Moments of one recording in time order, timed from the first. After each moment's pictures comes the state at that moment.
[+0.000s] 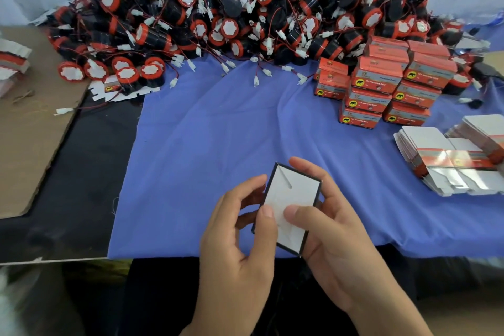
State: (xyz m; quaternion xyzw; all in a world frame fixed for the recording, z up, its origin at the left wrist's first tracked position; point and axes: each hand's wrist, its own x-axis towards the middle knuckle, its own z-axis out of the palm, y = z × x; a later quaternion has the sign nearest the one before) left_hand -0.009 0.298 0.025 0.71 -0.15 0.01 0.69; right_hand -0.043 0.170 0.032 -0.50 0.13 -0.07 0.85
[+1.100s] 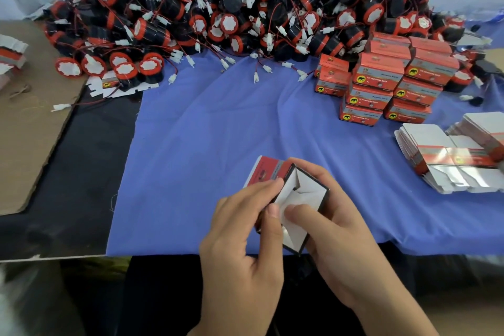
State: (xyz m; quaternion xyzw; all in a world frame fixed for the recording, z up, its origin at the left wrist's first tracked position) left_hand -0.011 0.294 0.022 0.75 -0.22 0.15 0.60; right_hand -0.044 0.164 0.024 -0.58 0.14 -0.09 0.80
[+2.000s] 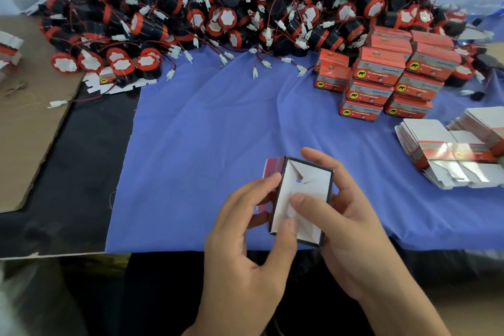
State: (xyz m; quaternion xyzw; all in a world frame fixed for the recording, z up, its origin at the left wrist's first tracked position) left_hand -0.016 0.299 0.018 0.71 -0.22 0.04 0.67; right_hand -0.047 0.155 0.027 -0.57 0.14 -0.10 0.81
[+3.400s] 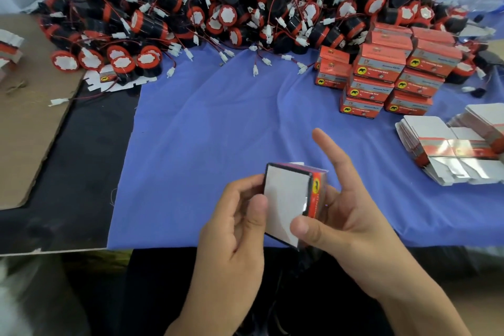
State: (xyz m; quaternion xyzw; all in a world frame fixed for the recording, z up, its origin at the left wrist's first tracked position) left_hand -0.006 0.310 0.030 0.71 -0.17 -0.11 0.68; right_hand -0.058 0.148 0.035 -0.63 0.02 -0.07 0.77
